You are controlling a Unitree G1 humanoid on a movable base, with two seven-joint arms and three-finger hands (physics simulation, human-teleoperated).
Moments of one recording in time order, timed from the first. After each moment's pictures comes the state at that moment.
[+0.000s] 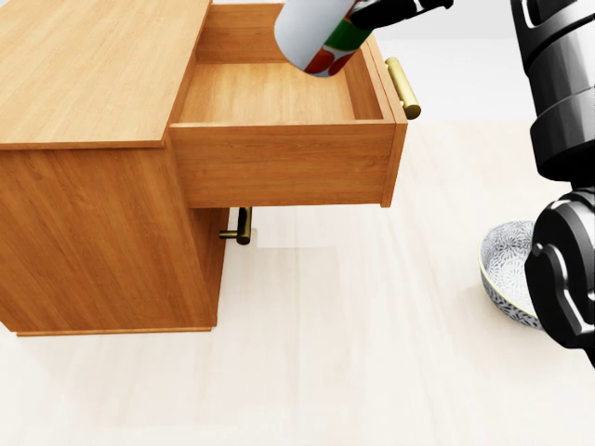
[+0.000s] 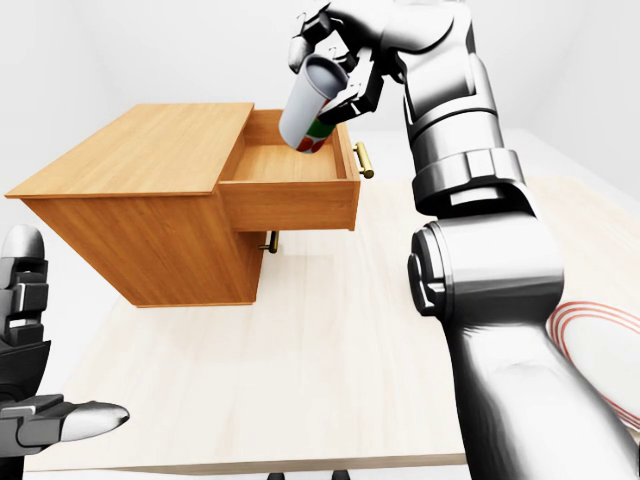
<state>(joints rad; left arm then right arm) 0.41 -0.01 0.34 -1.05 -0.40 0.09 -0.20 -1.68 -0.38 -0.05 1.13 -0.42 0.09 0.70</state>
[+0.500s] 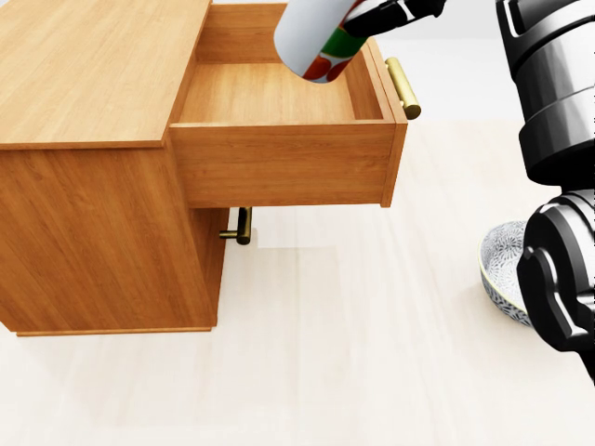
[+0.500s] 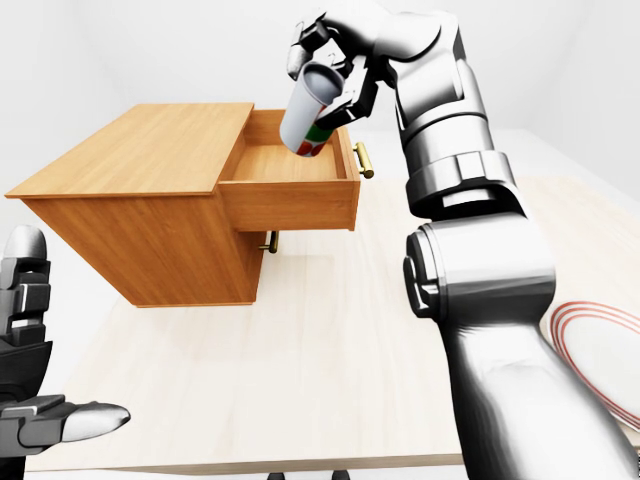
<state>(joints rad) 0.41 -0.01 0.33 -1.05 -0.40 0.09 -0.19 -1.67 -0.37 -0.04 1.15 -0.45 0.09 0.66</state>
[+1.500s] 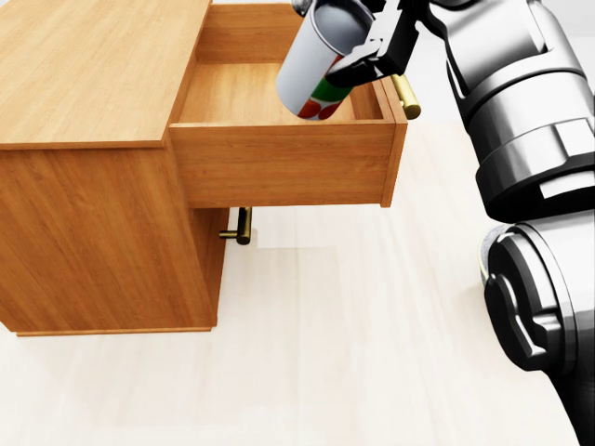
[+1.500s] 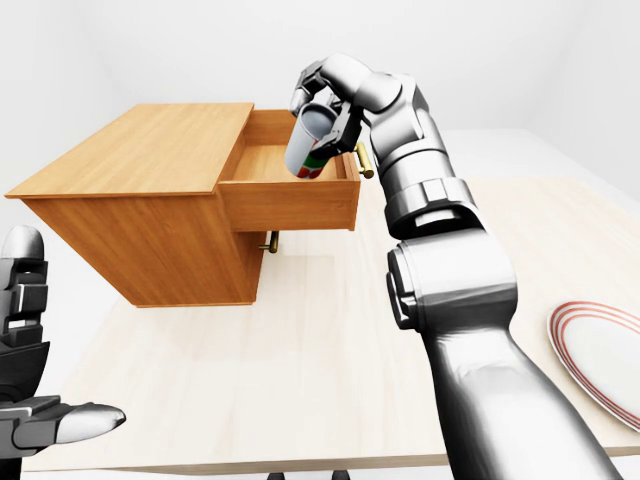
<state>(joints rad) 0.42 0.01 0.34 -1.05 -0.43 0.09 -0.17 -1.60 -0.29 -0.04 1.23 -0.51 0.09 0.48</state>
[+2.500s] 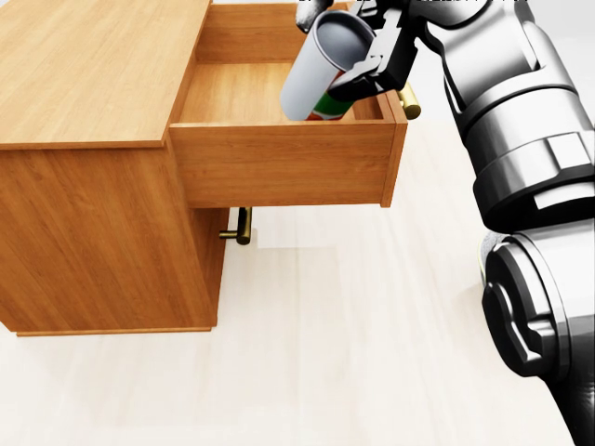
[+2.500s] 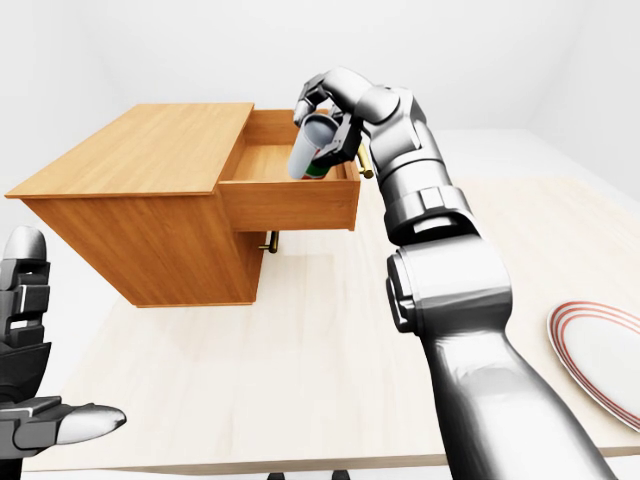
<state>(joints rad) 0.43 0.02 0.34 -1.05 -0.43 0.09 -0.17 -1.57 -0.29 -0.03 1.23 -0.51 0.09 0.47</state>
